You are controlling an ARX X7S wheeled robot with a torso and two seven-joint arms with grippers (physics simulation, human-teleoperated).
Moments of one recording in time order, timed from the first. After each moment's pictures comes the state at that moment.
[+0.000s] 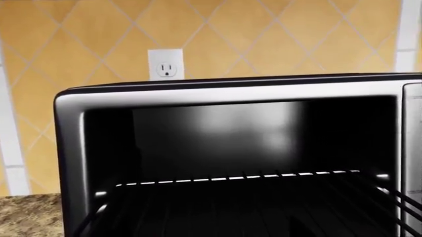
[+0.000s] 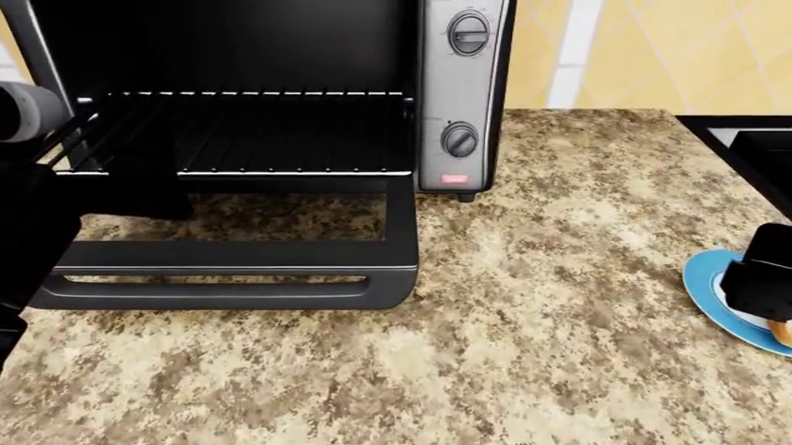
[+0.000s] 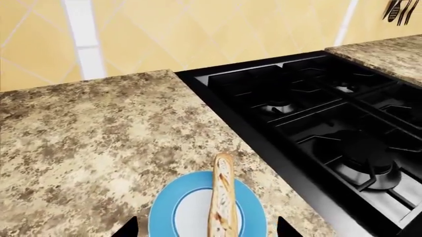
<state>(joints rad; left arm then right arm) -0.81 -0.56 -0.37 0.72 -1.28 -1.41 -0.58 1.04 1.47 -0.62 -0.81 2.11 0.41 1.56</state>
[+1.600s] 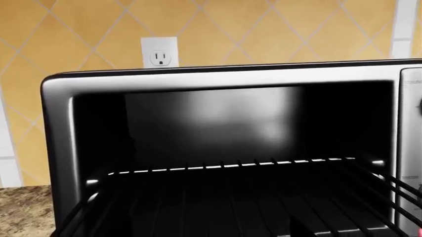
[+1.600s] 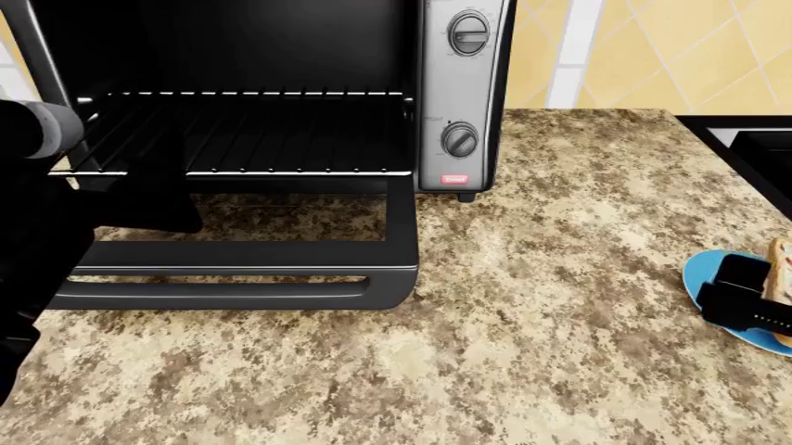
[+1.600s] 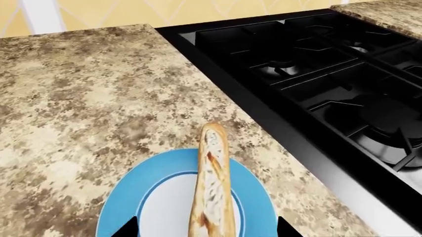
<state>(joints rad) -0.75 -0.61 -0.31 0.71 -1.29 -1.31 -0.58 0.82 1.43 -0.81 -0.54 1.81 0.27 1.26</state>
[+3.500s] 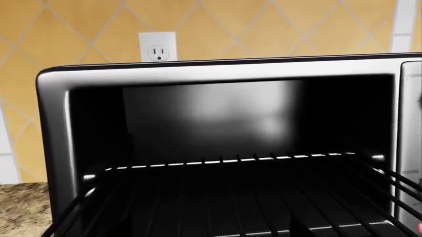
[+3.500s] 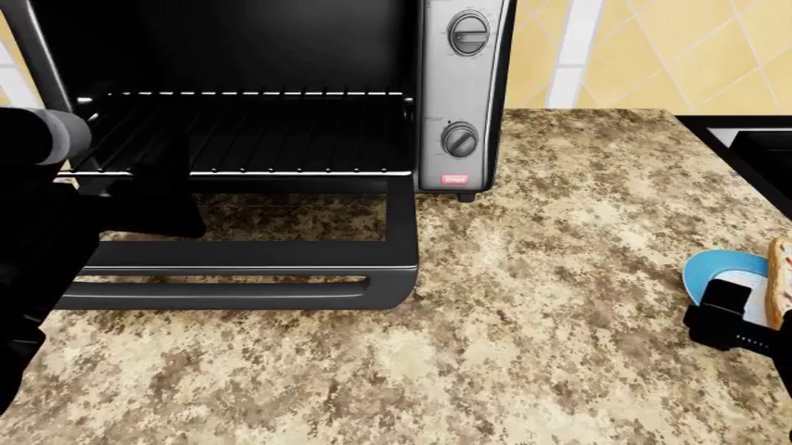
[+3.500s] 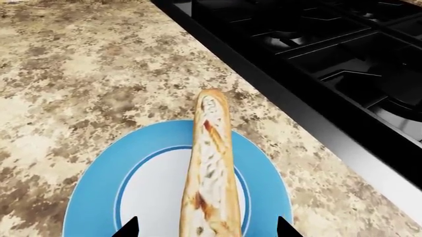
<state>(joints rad) -0.71 -0.65 -0.26 0.70 -1.29 -1.23 -0.59 0.71 1.39 -0.85 -0.45 1.74 0.18 1.18</state>
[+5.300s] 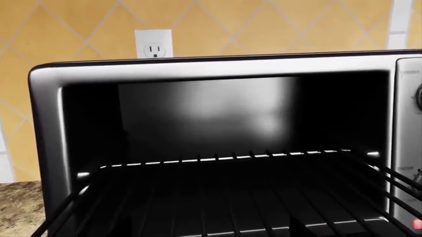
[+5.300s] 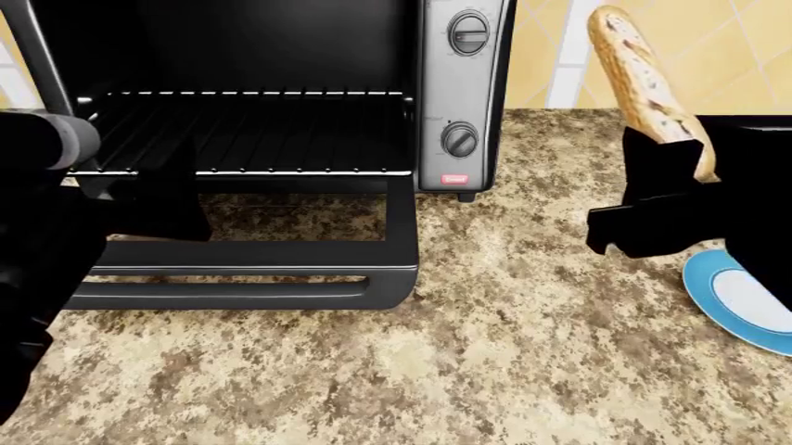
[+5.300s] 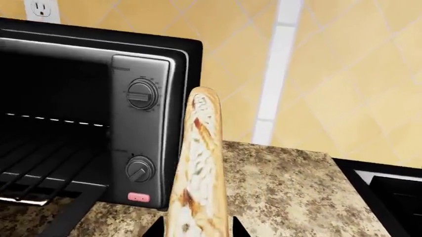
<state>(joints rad) -0.70 -0.67 -0.22 0.69 -1.30 -1.18 -0.61 1.45 1.11 -0.63 -0.71 2.20 0.75 1.30</state>
